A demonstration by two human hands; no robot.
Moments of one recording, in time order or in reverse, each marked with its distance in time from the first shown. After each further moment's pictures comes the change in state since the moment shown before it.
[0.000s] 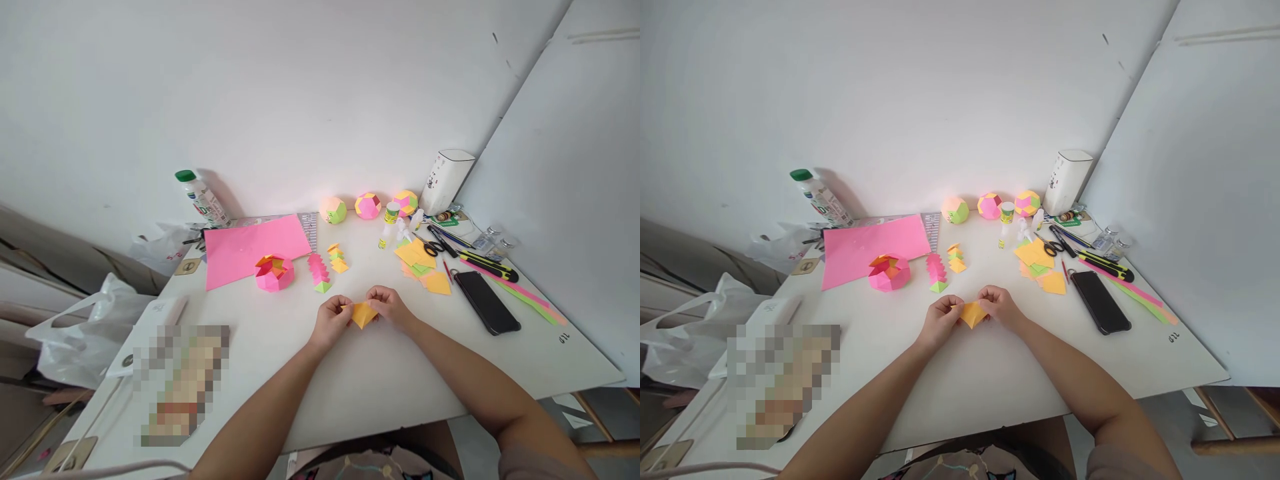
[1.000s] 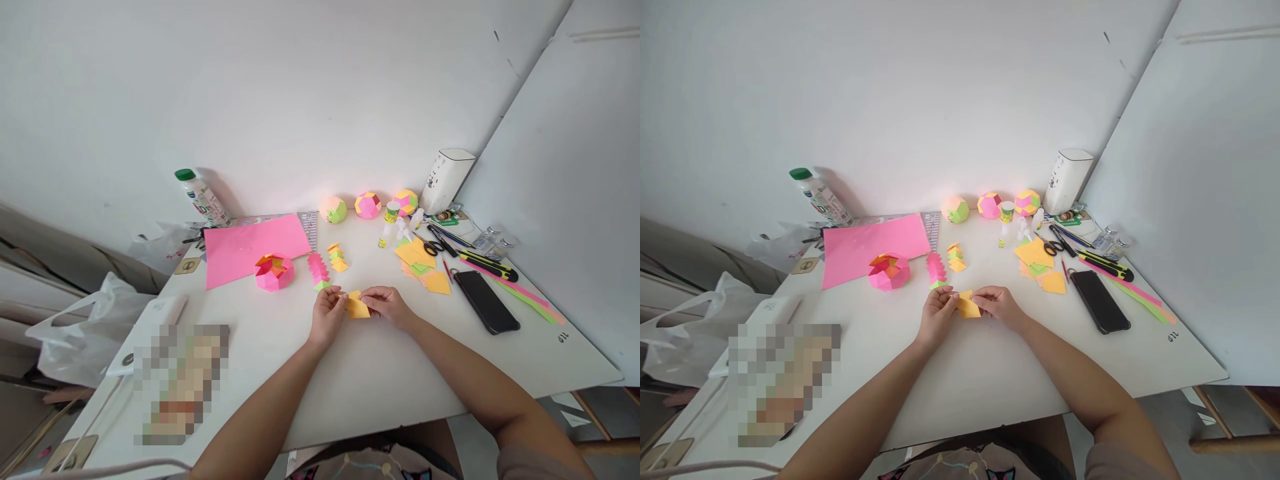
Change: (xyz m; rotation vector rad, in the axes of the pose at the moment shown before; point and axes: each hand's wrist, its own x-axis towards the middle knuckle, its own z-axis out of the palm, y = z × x) left_hand 0.007 -0.011 -0.001 -0.232 0.122 0.111; right_hand 0.004 0.009 -0.006 -0.047 -0.011 -0.070
